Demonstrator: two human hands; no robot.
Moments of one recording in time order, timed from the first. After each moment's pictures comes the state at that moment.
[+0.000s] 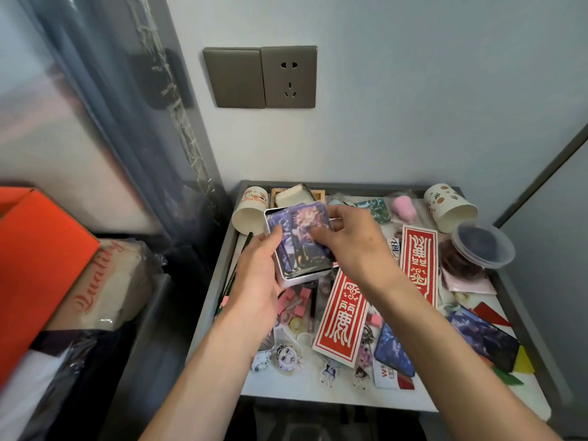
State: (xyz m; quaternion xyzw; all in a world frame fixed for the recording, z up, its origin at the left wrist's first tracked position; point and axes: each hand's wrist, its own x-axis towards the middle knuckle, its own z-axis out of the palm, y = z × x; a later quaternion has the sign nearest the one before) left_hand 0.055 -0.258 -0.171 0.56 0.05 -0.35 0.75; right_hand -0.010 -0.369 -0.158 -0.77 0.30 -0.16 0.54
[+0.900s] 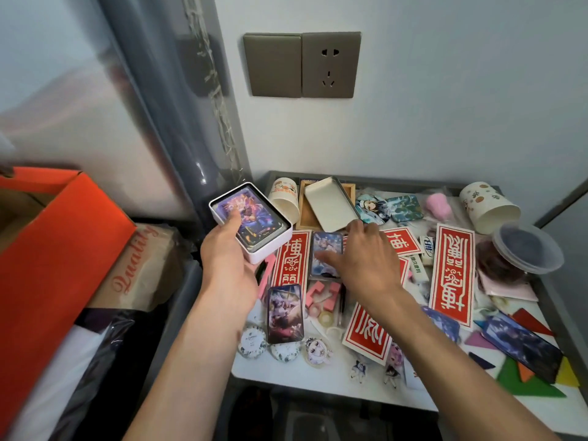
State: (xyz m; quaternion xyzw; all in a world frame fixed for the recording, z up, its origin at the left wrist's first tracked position) left_hand 0.110 -0.215 -0.175 0.50 0.14 -0.22 0.83; right_hand 0.015 -0.350 -0.210 -0.91 0.39 -0.03 0.15
